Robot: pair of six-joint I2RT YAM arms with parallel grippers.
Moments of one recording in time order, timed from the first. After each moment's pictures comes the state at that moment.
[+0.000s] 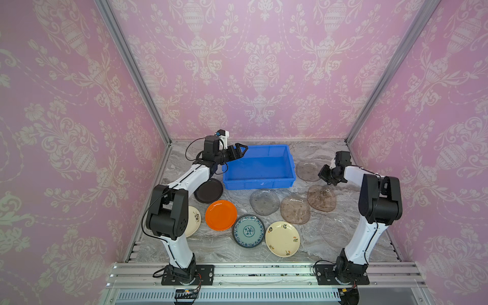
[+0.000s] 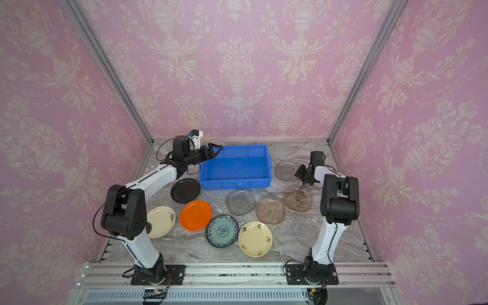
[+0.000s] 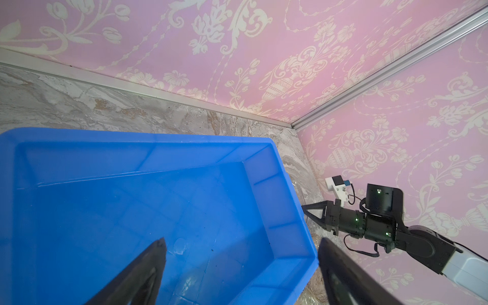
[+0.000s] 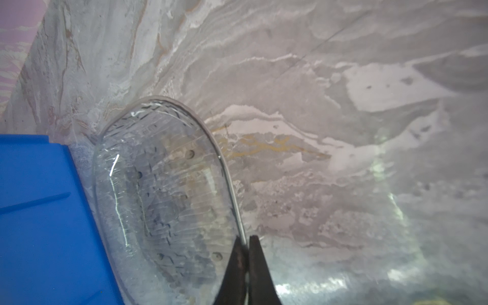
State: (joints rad) left arm -0.22 1.78 1.29 0.09 0.52 -0.60; right arm -0.19 1.92 1.22 -0.32 -0.21 0.48
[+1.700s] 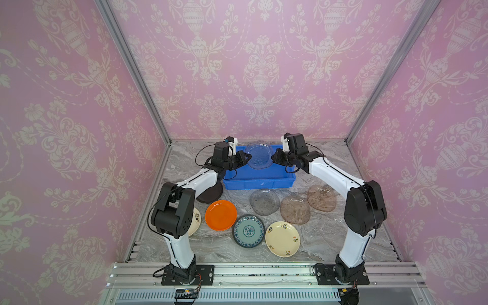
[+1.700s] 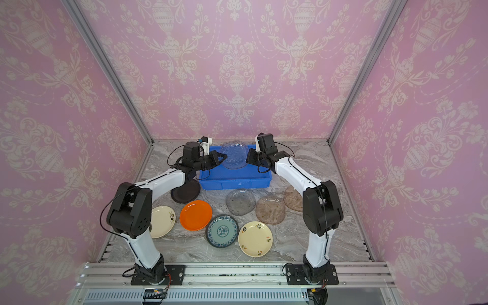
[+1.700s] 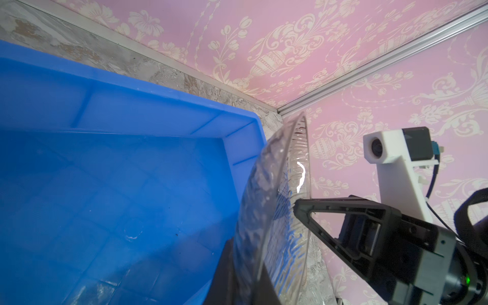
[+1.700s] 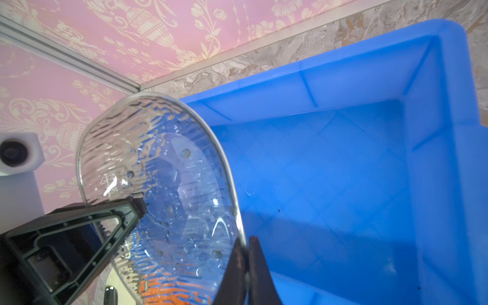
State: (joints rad) left arm -0.31 1.82 1.22 0.19 0.52 -0.76; right arm 0.38 1.86 1.52 -0.35 -0.22 0.58
